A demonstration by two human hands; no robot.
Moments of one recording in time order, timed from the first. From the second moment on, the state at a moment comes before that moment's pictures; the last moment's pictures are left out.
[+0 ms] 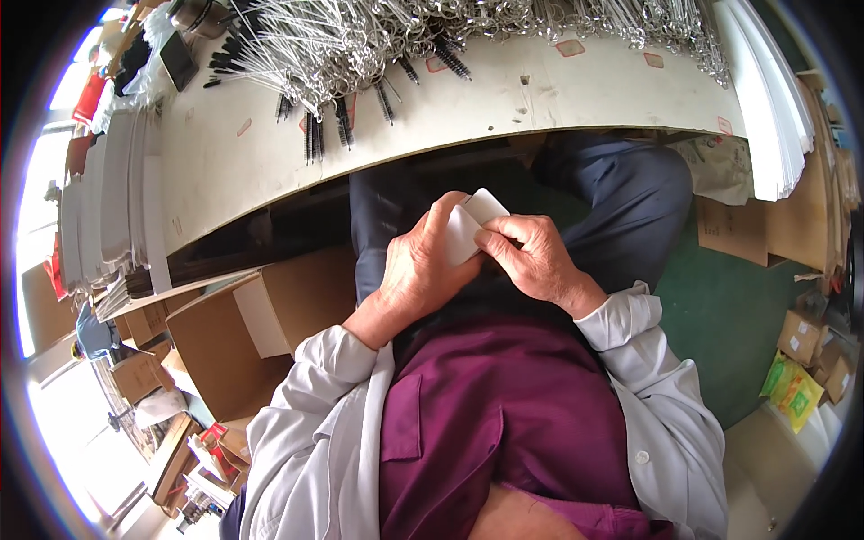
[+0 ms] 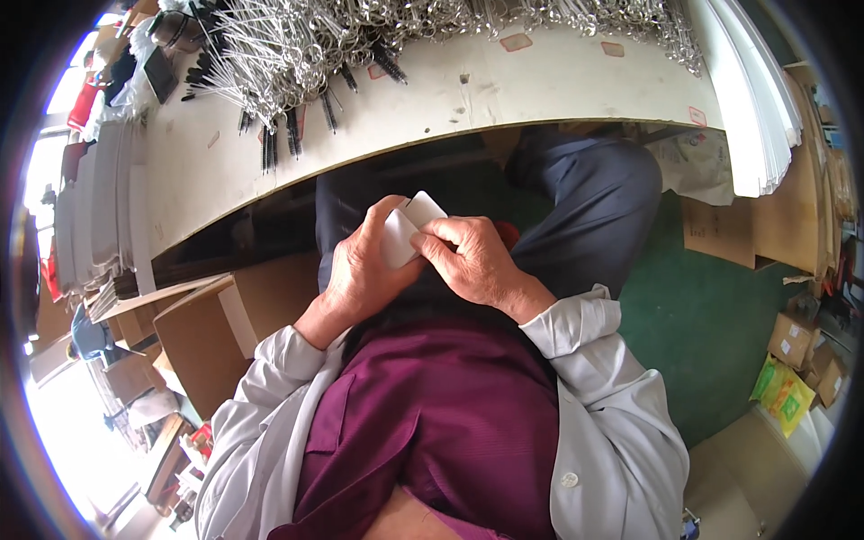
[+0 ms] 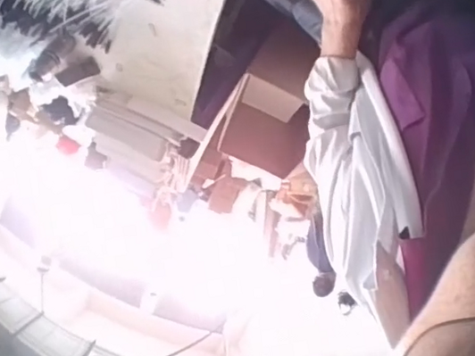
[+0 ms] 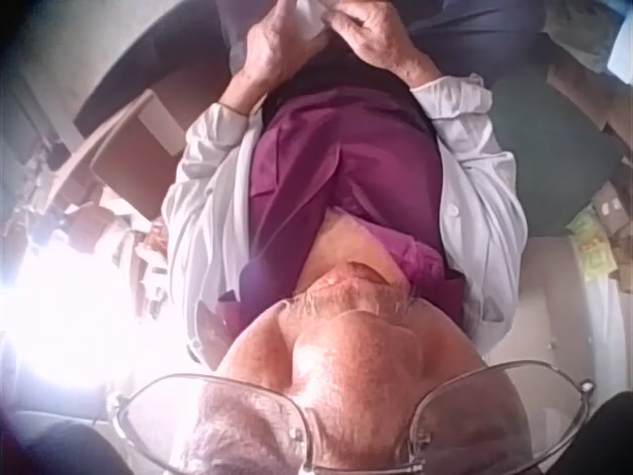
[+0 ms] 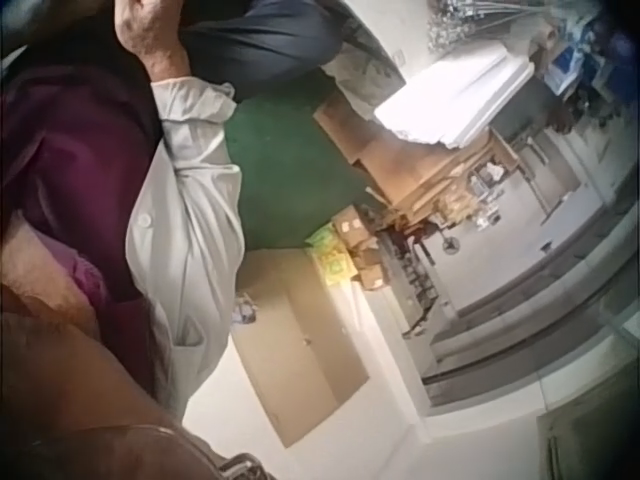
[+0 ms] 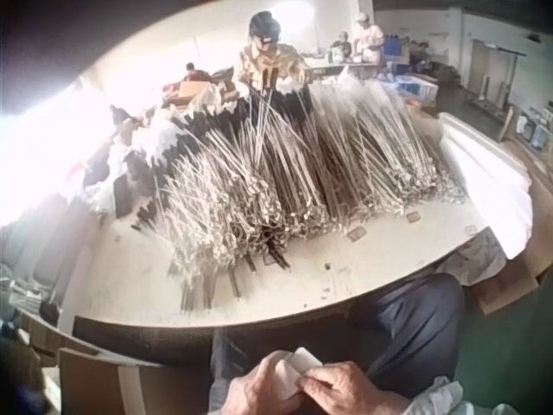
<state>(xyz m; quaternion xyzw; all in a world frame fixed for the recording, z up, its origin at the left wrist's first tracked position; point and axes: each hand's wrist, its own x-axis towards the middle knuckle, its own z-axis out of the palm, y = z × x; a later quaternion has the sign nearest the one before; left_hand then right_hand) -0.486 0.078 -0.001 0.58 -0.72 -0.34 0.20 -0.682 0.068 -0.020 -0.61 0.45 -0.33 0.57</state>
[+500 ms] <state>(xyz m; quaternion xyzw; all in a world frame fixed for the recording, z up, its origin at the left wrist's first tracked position) -0.488 0.081 -0.011 0.56 -0.73 -0.35 0.18 -0.667 0.094 -0.028 -0.50 0.48 -0.45 0.57</state>
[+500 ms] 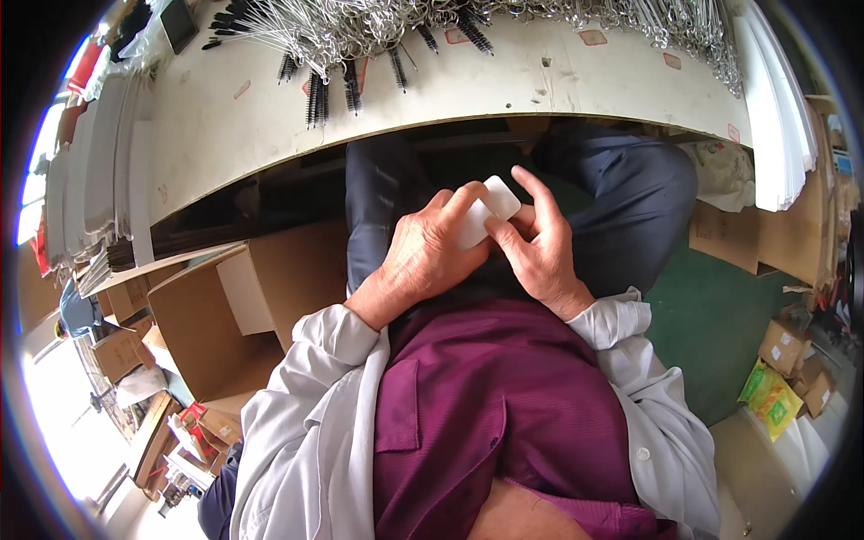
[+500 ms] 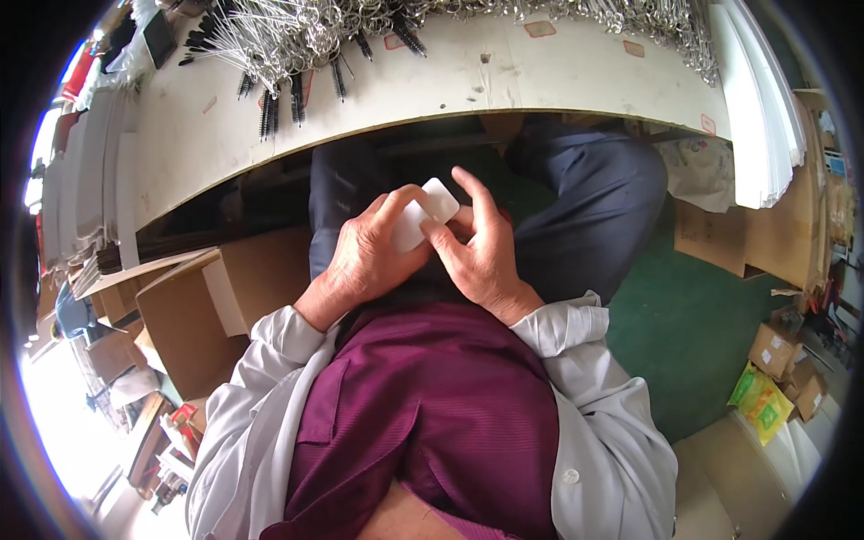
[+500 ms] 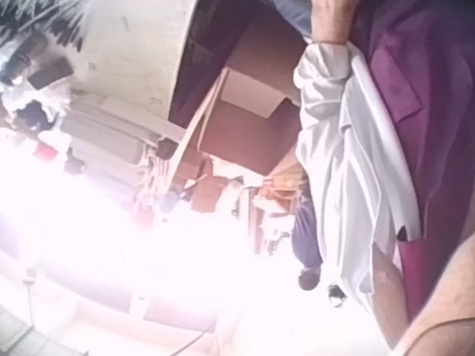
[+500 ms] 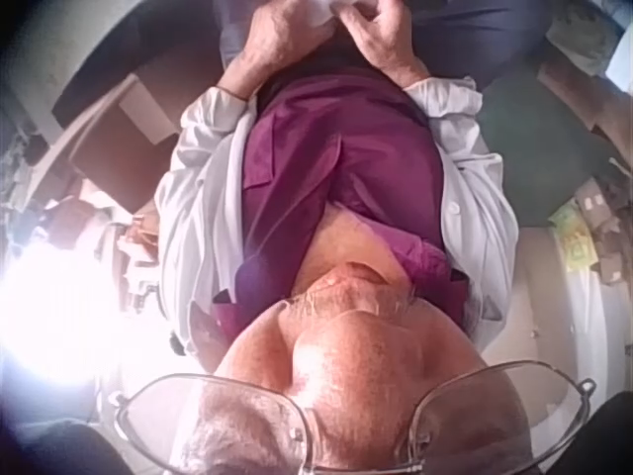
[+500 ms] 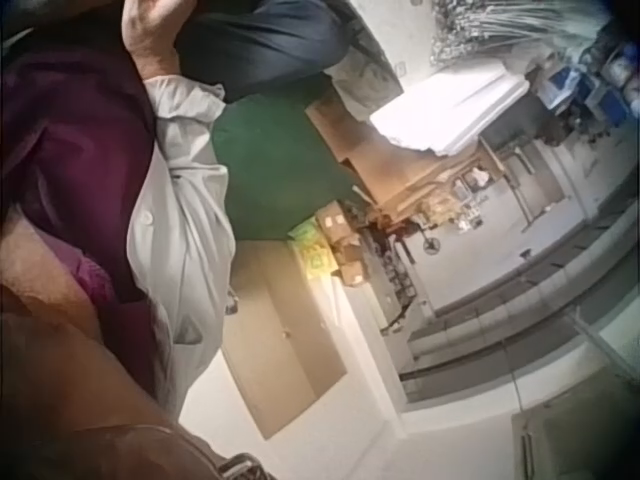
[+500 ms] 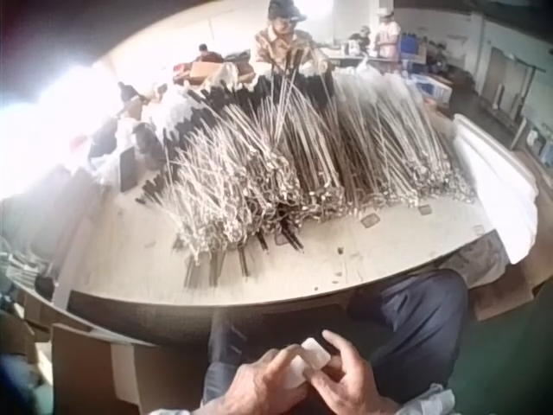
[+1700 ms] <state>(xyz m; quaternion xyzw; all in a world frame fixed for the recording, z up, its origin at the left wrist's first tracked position) -0.490 0.105 -0.037 0.61 -0.70 -0.28 0.24 -0.659 0.081 -0.033 -0.41 0.55 -0.37 0.63</state>
